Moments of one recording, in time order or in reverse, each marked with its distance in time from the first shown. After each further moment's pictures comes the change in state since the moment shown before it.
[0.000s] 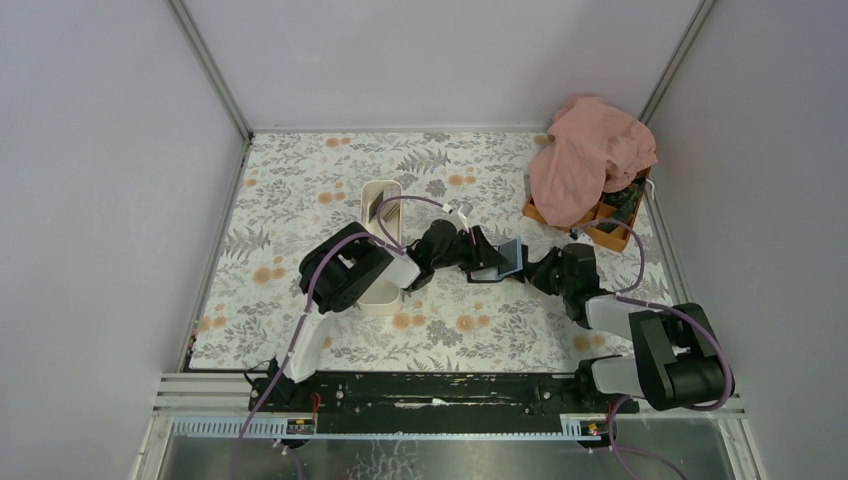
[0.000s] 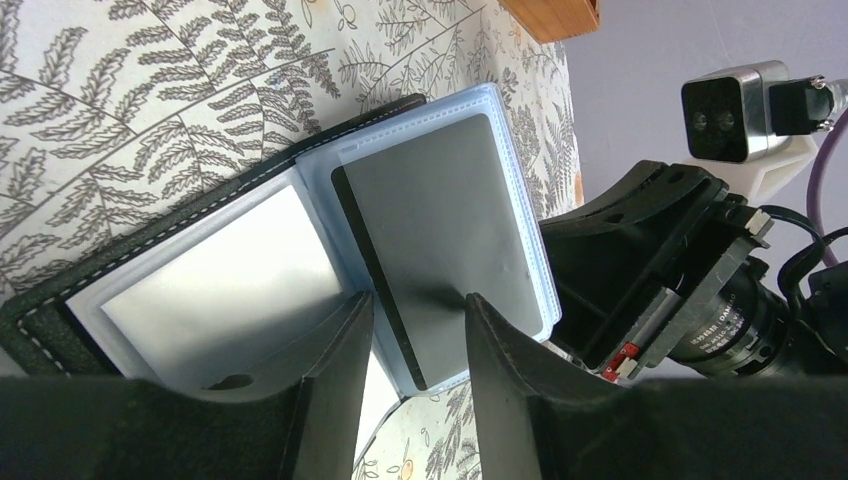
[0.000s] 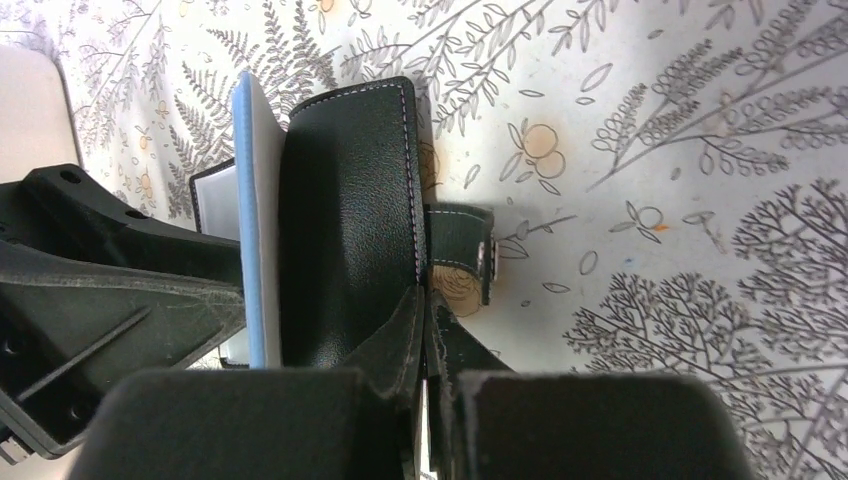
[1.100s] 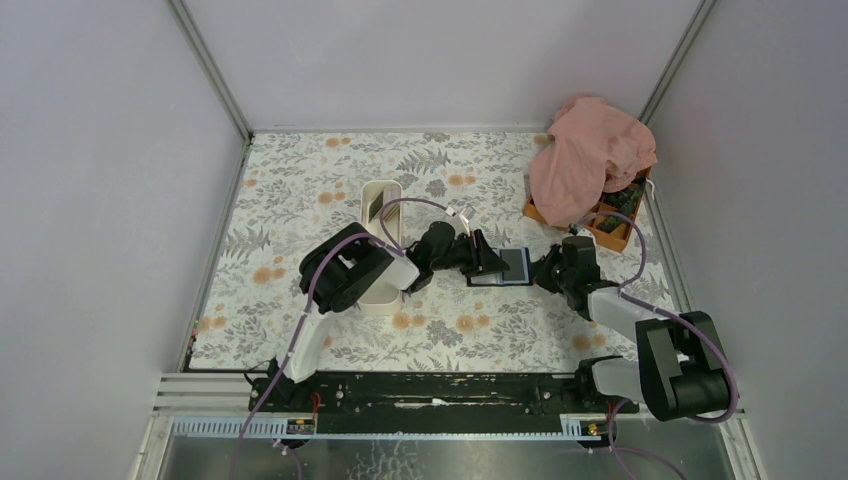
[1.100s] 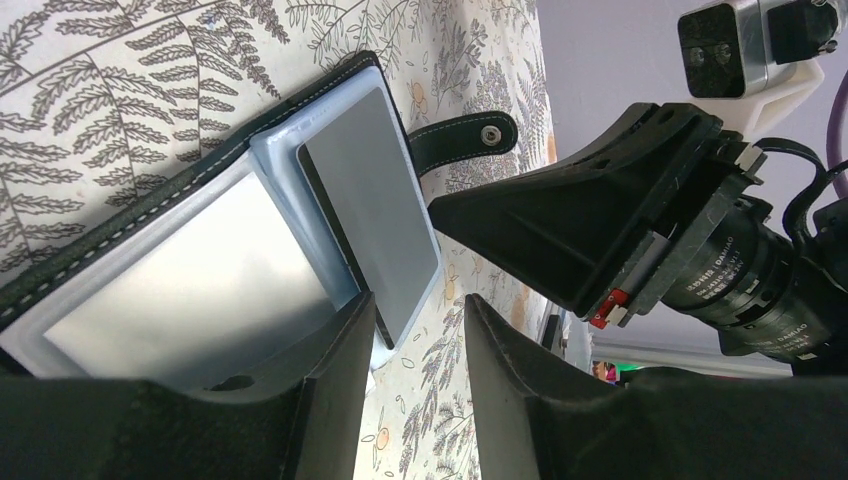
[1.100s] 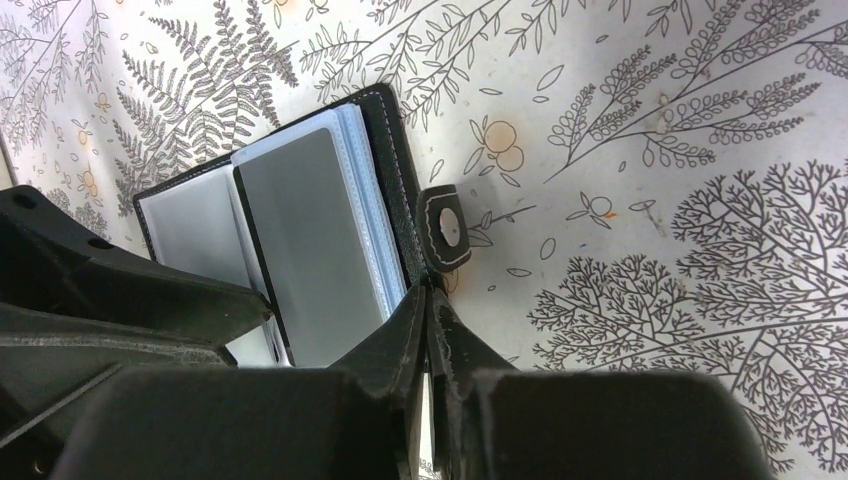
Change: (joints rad) left arm 0.006 0.000 -0.019 0.040 0.093 -0.024; right arm 0.000 -0.062 0.091 -0.258 0.060 -0.063
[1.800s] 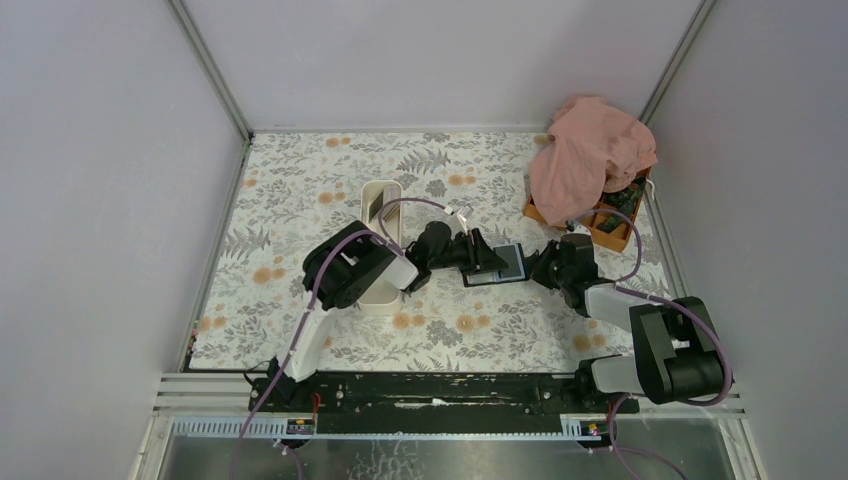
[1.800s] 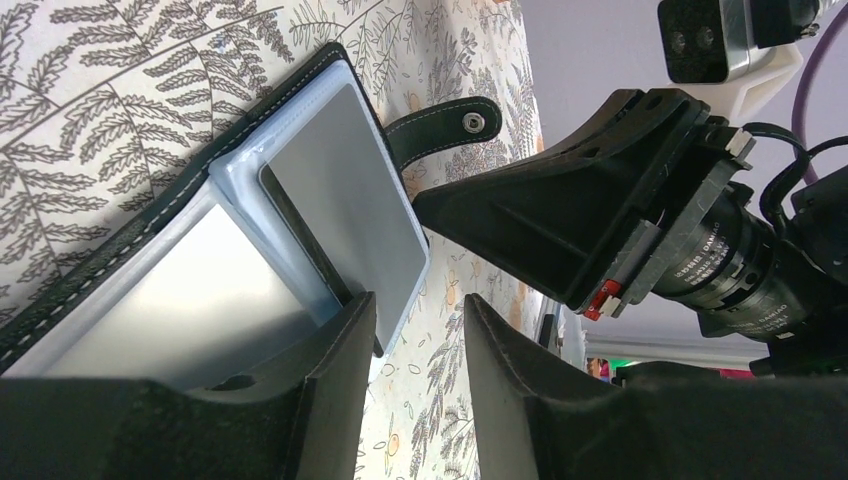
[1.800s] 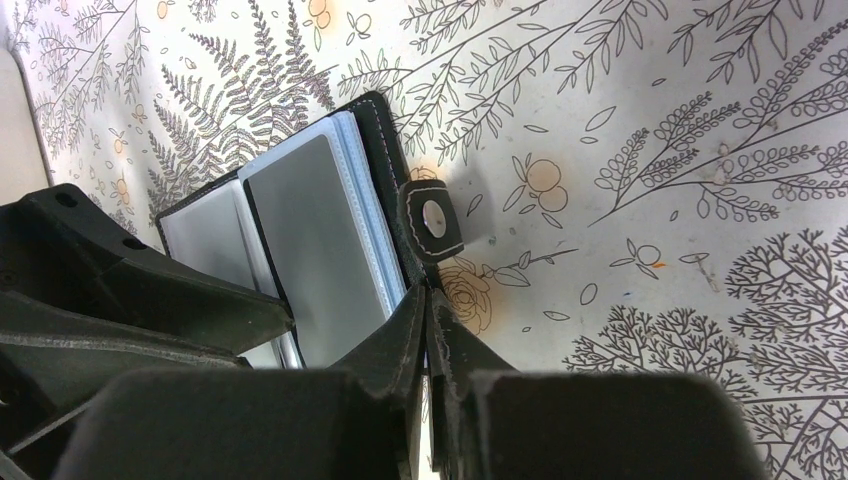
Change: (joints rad) left arm 0.015 0.037 0.000 0.078 0.031 -0.012; right arm 0.000 0.083 0.004 0.123 -0.040 0.004
